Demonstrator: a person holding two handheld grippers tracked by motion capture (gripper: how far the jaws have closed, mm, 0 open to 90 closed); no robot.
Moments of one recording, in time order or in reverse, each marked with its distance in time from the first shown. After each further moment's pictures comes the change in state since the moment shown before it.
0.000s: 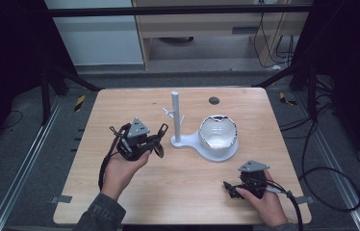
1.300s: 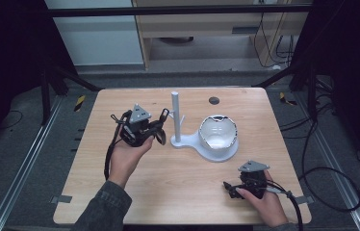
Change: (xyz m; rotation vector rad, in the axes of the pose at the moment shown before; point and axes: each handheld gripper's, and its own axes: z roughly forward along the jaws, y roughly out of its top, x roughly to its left) left arm 0.015 0.026 0.011 -0.072 0.048 -0.029; right arm 0.000 0.000 0.000 0.000 0.000 -0.005
